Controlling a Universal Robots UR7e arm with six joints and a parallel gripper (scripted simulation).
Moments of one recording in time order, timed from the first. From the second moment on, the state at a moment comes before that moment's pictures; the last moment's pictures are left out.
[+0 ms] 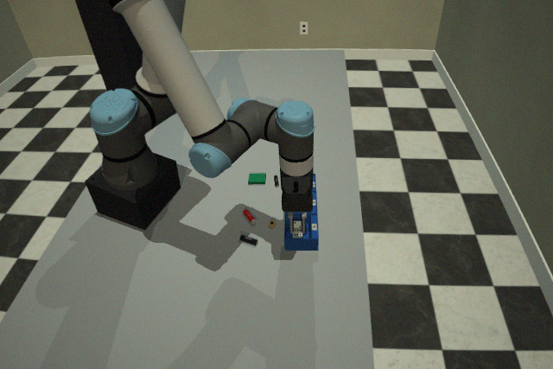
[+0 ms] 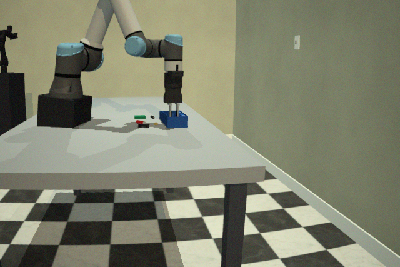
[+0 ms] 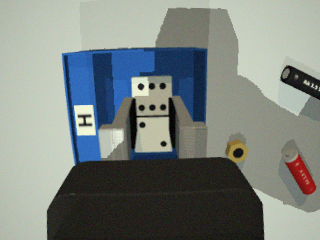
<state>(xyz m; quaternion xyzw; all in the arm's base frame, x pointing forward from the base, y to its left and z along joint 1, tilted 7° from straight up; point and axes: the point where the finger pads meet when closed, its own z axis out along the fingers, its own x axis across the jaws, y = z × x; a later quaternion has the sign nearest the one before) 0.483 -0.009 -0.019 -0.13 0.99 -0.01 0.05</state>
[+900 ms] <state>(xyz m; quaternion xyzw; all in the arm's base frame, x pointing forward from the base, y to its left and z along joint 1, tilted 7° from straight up) 0.487 -0.009 -0.032 -0.13 0.99 -0.01 0.06</state>
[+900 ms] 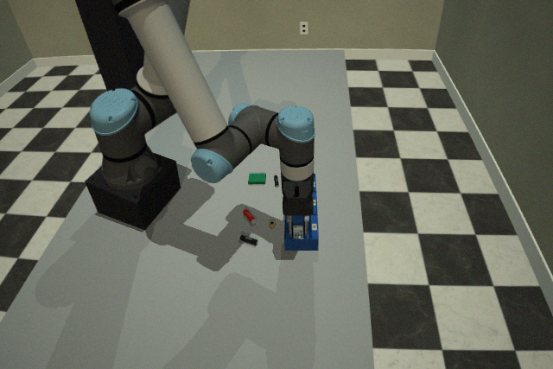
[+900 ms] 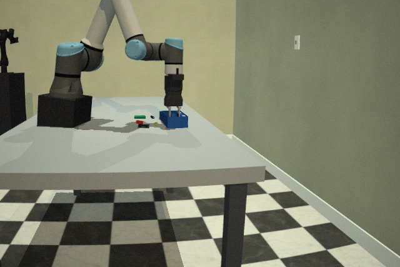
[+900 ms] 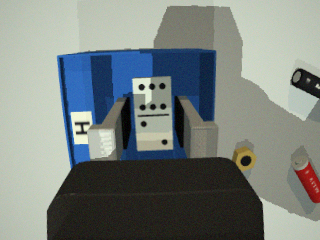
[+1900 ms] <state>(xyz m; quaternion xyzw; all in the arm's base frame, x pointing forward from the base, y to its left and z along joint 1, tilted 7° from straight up) 0.486 -0.009 -0.016 -0.13 0.99 -0.01 0.06</state>
